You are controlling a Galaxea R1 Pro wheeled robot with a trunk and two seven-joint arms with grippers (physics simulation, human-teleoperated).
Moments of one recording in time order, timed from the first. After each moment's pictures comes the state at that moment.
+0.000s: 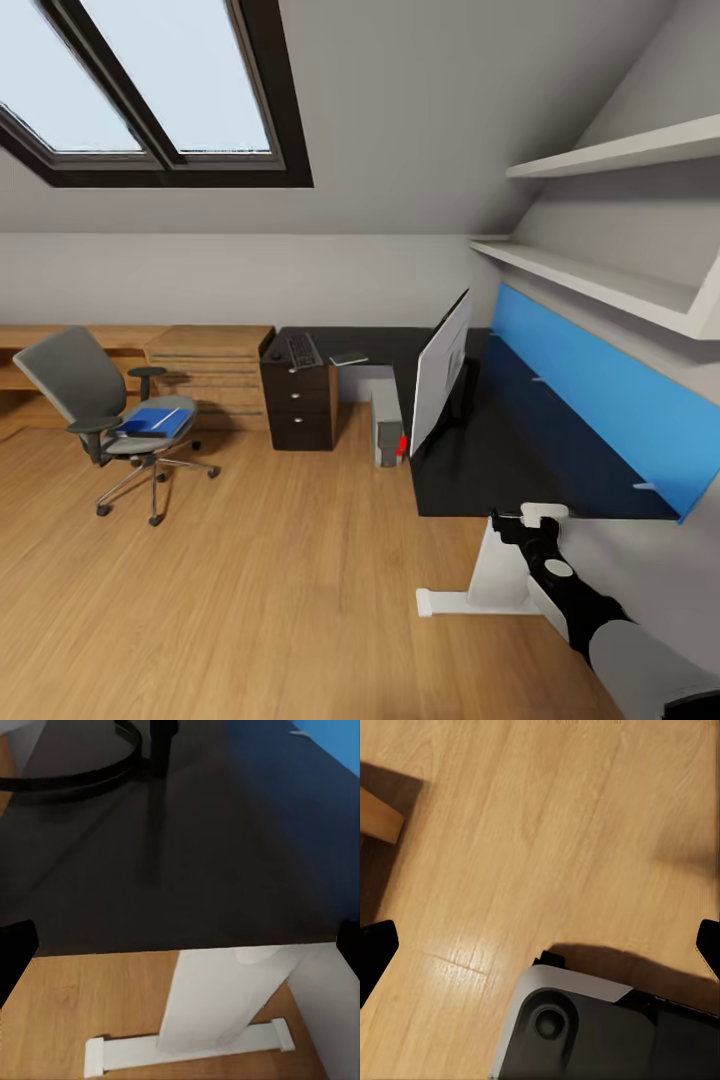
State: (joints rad) left arm 0.11 0.00 0.05 -0.75 0.21 0.01 0.17; right arm -0.71 -0.18 0.25 -0.35 -0.24 -0.26 -0.13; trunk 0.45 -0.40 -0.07
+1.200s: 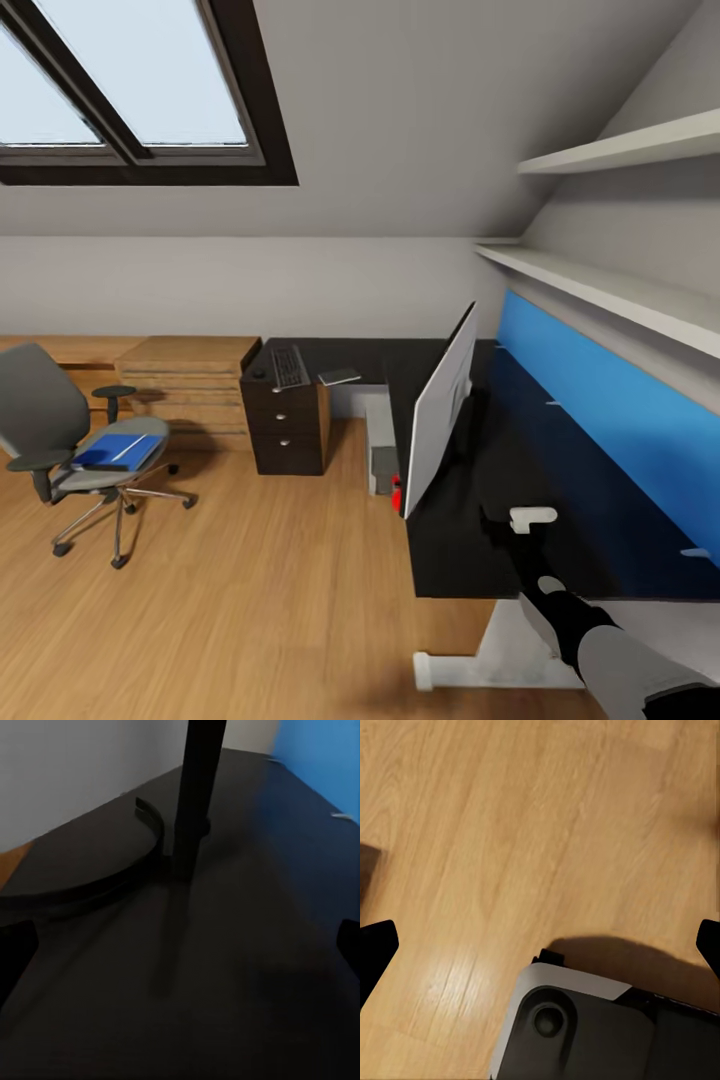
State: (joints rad) left arm 0.11 0.00 0.04 -0.74 0.21 0.01 0.16; right arm -0.72 -0.14 0.25 -0.23 -0.18 -0.51 -0.09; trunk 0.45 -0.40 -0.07
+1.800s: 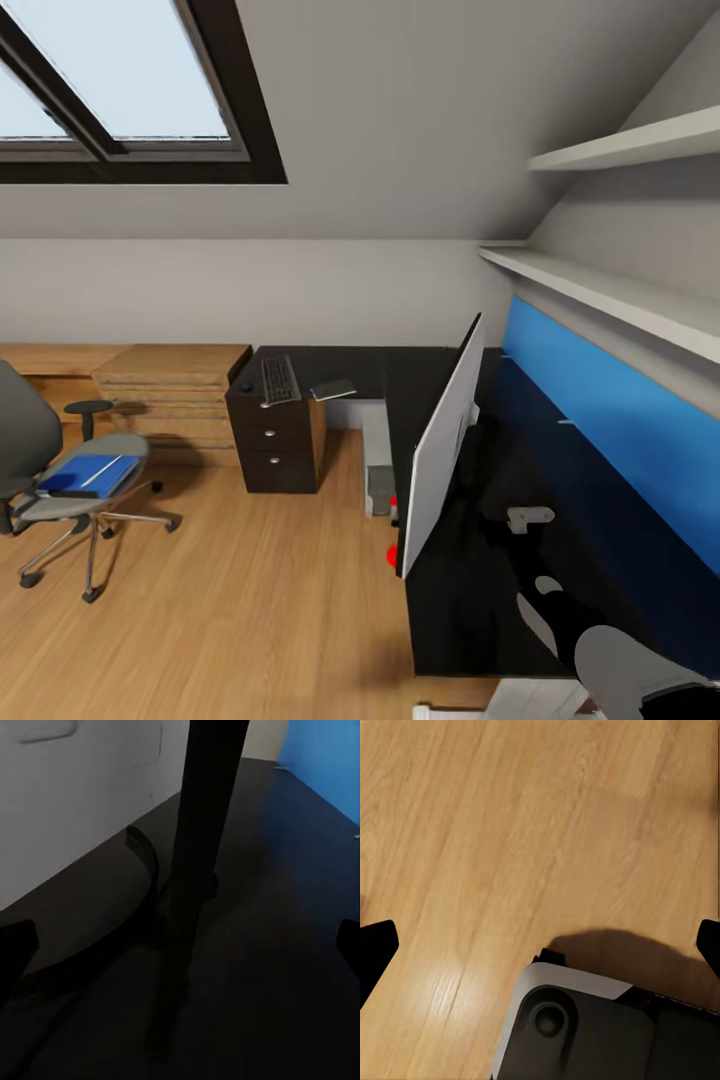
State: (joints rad) left arm 0.11 0.00 0.04 -0.74 0.21 0.01 0.16; right arm -0.72 -0.13 0.24 -0.23 -0.18 -0.51 -0.09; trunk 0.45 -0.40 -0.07
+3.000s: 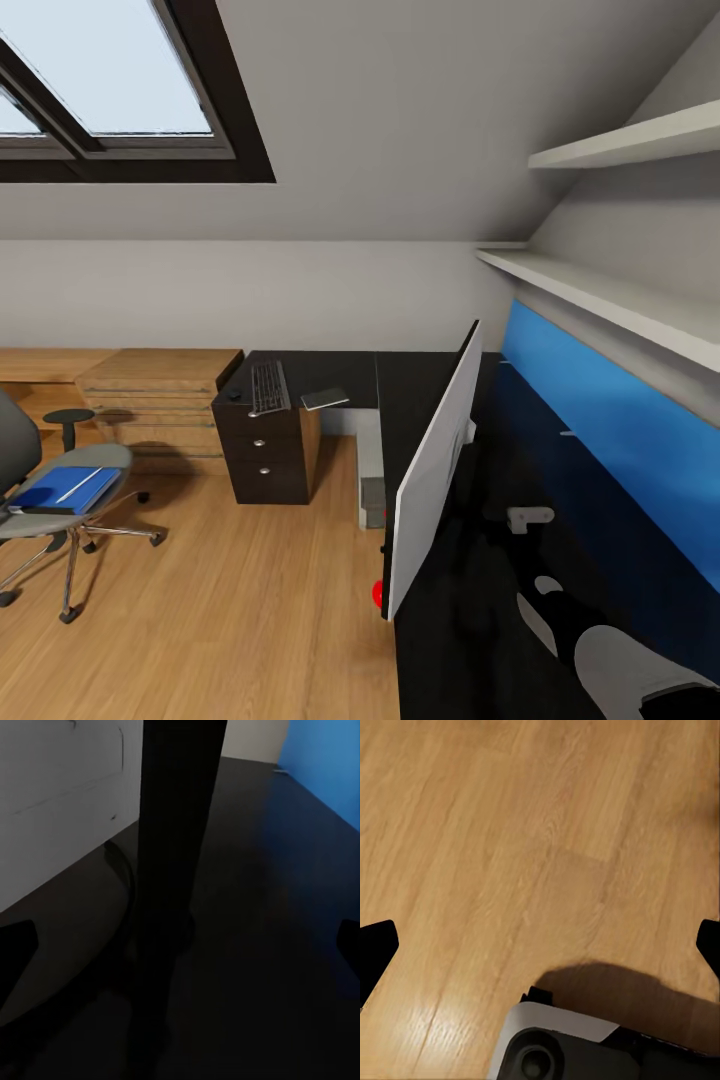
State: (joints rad) left arm 0.11 0.00 0.05 -0.83 0.21 0.01 0.16; right arm -0.72 -0.13 0.25 -0.23 -0.18 -0.51 -0.09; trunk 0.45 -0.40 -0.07
